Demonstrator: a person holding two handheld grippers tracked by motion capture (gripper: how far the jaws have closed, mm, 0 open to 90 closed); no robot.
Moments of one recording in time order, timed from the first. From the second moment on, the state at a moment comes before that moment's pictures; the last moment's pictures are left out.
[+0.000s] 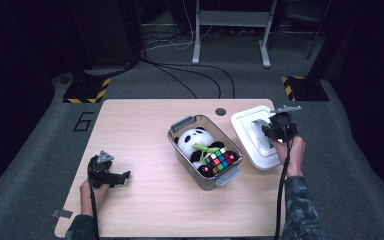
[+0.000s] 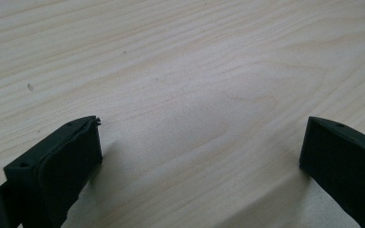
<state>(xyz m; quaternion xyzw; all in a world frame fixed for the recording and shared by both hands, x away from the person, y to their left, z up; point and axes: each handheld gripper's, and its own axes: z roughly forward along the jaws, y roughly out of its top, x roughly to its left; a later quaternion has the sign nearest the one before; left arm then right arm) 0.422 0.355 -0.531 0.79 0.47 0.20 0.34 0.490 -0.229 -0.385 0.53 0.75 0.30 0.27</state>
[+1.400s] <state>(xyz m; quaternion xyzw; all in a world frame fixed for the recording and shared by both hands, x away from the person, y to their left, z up) 0.422 0.355 -0.531 0.79 0.47 0.20 0.34 0.462 -0.131 -0.291 0.44 0.81 0.34 0.20</state>
